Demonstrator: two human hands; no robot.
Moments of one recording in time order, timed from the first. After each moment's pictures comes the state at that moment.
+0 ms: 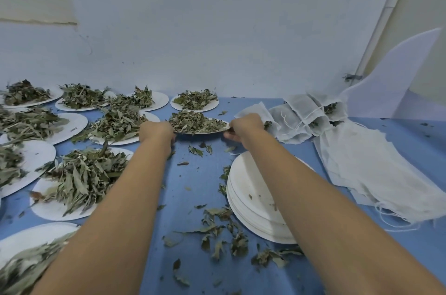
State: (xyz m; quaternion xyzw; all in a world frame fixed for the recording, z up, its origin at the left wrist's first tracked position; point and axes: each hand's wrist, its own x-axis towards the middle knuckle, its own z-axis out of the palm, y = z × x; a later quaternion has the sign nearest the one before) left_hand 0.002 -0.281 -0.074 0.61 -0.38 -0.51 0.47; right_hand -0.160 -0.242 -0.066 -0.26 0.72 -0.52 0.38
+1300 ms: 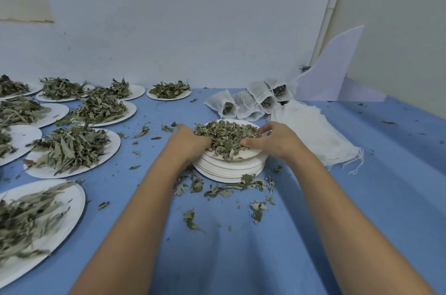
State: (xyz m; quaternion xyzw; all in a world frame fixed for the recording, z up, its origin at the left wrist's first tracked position) left_hand -0.040 -0.117 -0.065 0.54 -0.69 -0.41 0.23; right_hand -0.223 -0.042 -0.067 -0.44 0.79 -0.36 0.21
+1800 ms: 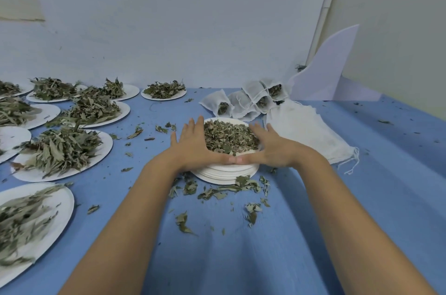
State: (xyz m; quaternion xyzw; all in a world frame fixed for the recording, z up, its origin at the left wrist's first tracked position) left_hand -0.053 -0.117 -0.076 0.44 -0.86 -0.25 0.09; right_hand -0.235 -0.036 -0.068 -0.60 0.75 -0.14 0.23
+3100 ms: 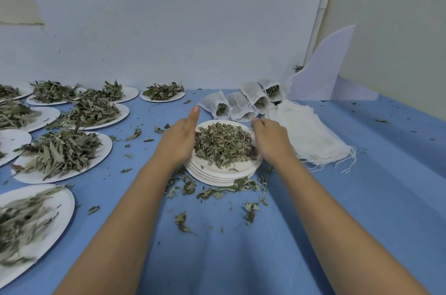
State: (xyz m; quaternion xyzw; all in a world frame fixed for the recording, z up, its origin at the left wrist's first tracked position) left_hand -0.045 -0.125 -0.075 0.46 -0.77 -0.33 0.30; right_hand -0.218 -0.052 -0.077 -0.46 0.77 -0.44 0.08
